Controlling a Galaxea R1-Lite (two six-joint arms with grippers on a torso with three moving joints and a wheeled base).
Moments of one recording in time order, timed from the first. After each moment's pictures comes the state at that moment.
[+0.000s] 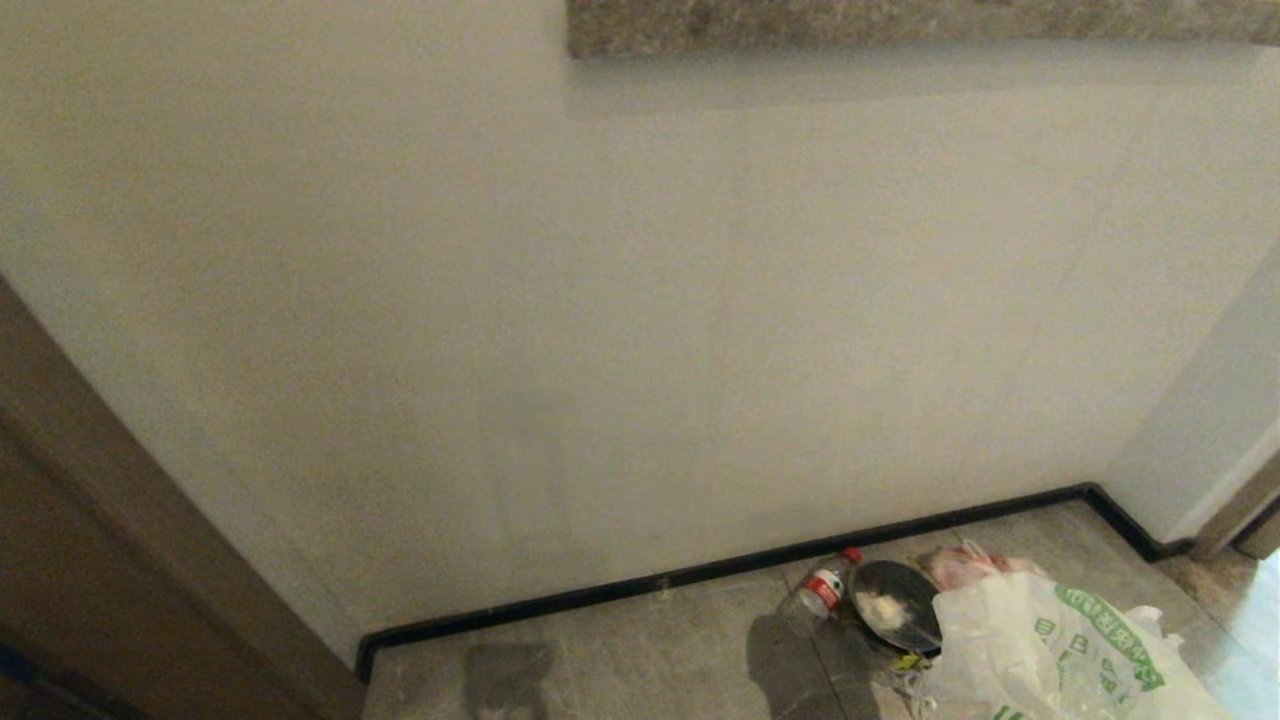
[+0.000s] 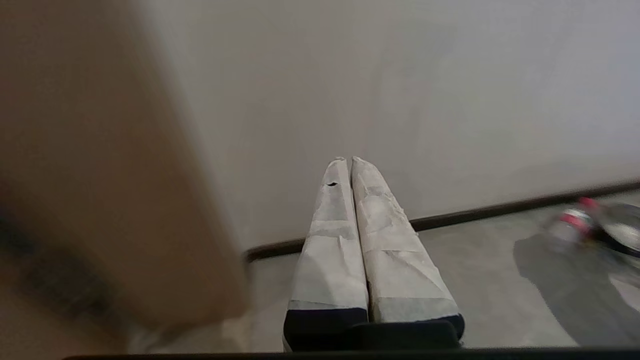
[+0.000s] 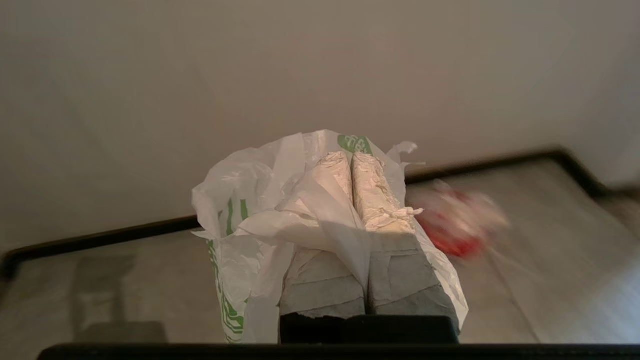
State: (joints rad) left arm 0.00 0.00 0.00 0.00 0.00 -0.01; right arm 0.00 0.00 0.00 -0.01 -0.01 0.04
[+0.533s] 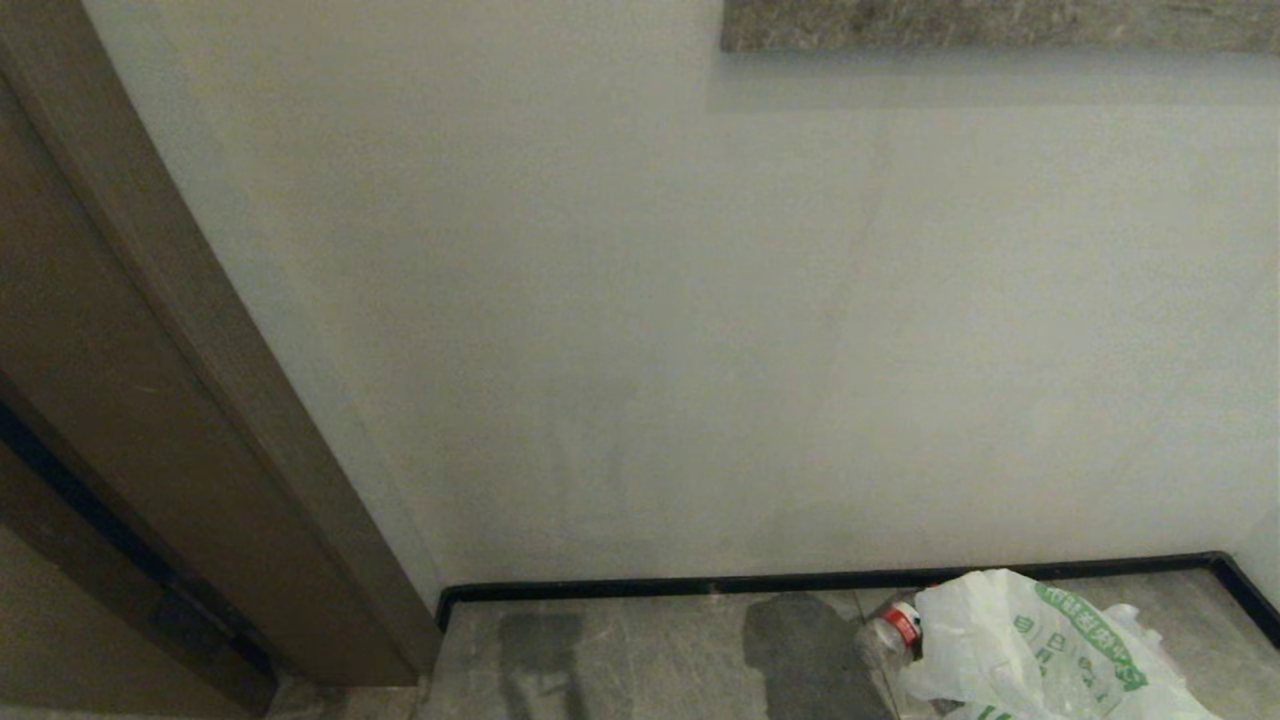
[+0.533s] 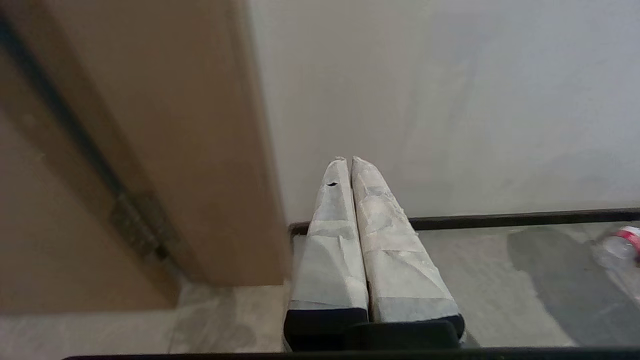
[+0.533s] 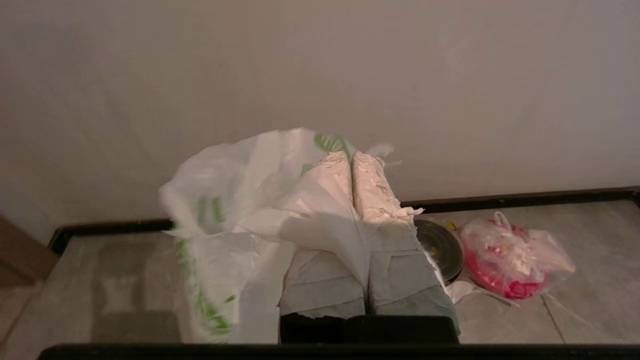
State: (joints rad) left arm 0.00 0.00 0.00 0.00 0.00 -0.01; right arm -0.01 0.00 0.00 -0.01 -0.01 0.04
